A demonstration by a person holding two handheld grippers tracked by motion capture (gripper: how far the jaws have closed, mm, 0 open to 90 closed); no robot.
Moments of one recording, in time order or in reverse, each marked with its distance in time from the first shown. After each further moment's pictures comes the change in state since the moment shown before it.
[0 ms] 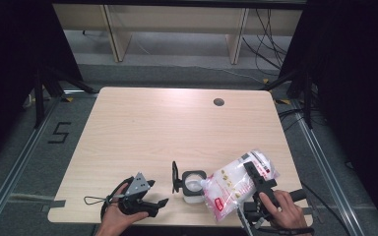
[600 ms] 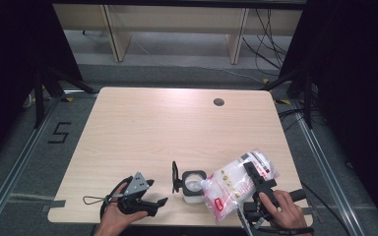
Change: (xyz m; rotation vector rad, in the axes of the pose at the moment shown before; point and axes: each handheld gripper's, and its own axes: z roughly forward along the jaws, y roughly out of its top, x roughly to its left) left arm 0.000 0.000 -0.001 -0.010 0.002 -0.023; right arm -0.001 0.000 -0.001 0.002 -0.001 -0.005
